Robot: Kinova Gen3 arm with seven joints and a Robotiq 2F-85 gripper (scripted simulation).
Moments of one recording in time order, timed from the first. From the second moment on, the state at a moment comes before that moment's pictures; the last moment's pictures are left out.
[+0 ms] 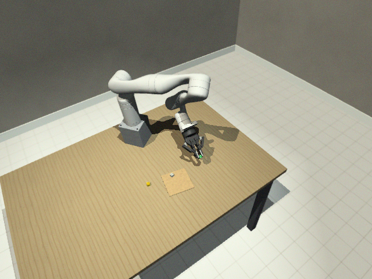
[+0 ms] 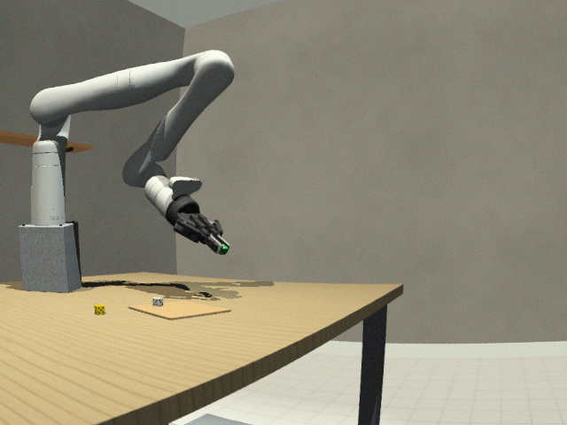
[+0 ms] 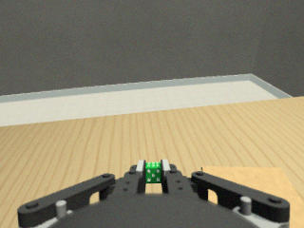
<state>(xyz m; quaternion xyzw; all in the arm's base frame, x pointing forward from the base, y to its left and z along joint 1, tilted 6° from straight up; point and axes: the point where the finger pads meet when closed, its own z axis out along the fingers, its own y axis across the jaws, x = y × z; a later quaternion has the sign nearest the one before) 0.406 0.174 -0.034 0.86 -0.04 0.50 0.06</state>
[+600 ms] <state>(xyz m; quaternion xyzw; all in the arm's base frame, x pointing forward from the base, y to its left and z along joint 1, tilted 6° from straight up) 0.398 0.176 -0.043 0.84 -0.02 0.54 0.06</state>
